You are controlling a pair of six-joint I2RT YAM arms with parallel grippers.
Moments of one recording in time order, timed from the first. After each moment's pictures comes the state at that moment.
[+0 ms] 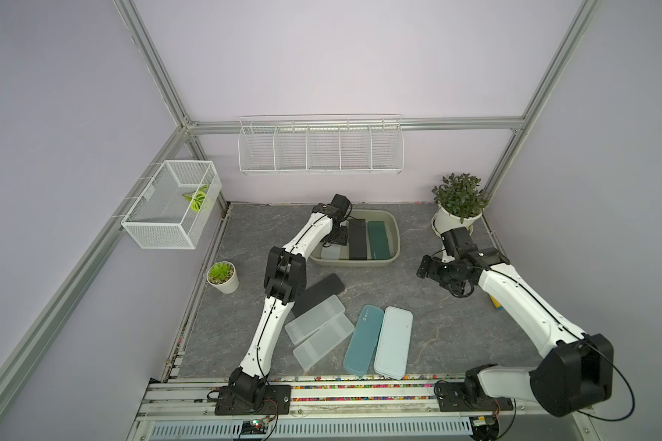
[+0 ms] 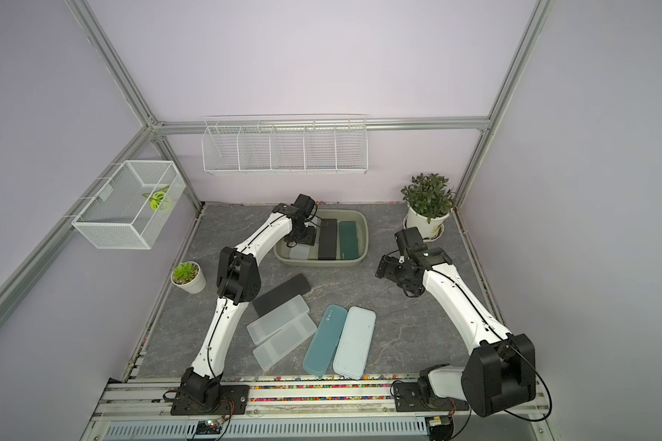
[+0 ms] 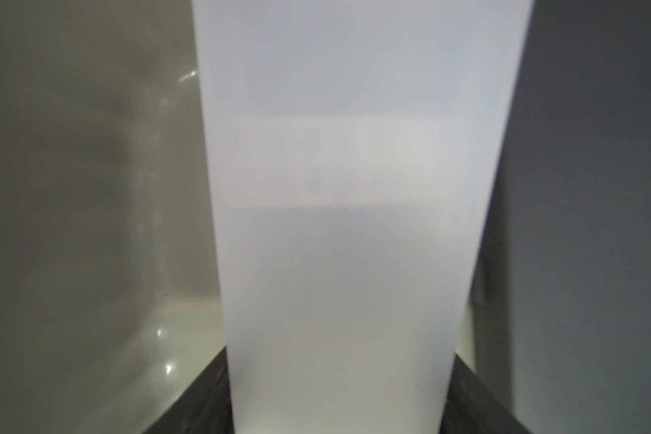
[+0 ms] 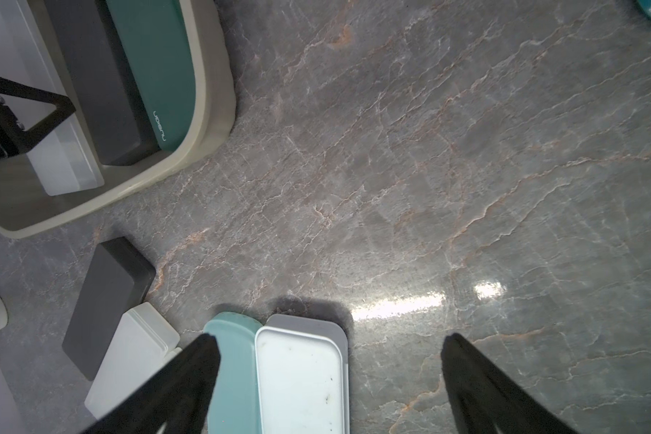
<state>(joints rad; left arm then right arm) -0.50 2.58 2.42 -1.05 -0.13 -0.25 0.25 1.33 1.10 -0.94 -0.07 0.63</state>
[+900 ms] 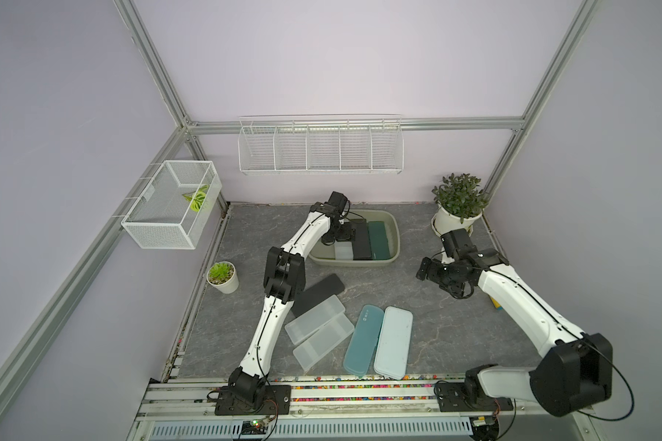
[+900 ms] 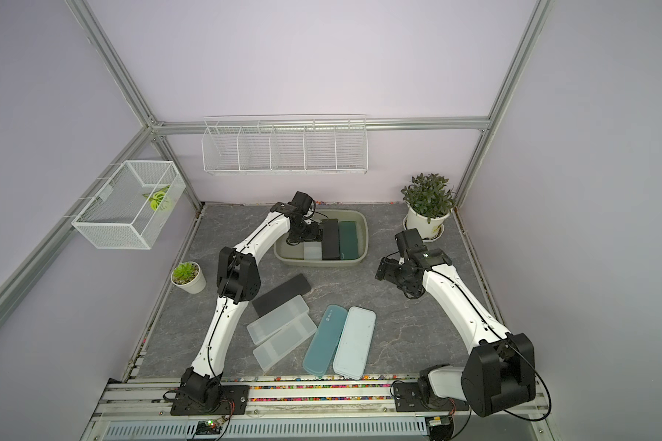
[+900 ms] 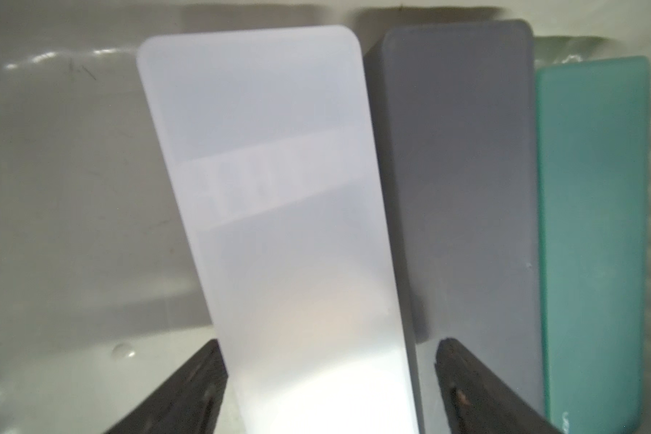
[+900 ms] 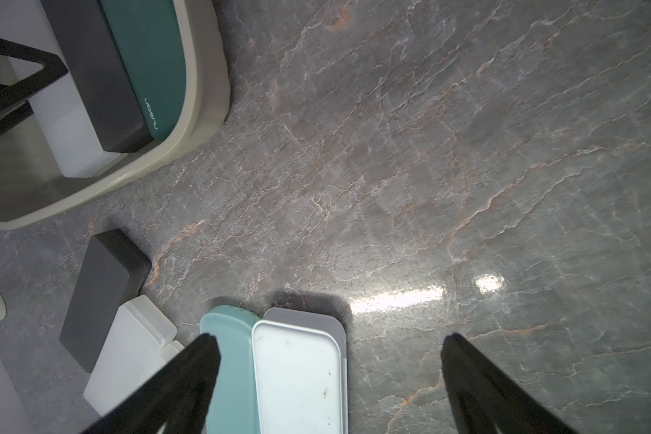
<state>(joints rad) -0.49 2.57 2.43 -1.00 0.14 -0.32 0.25 1.33 1.09 -0.94 -0.09 0.63</state>
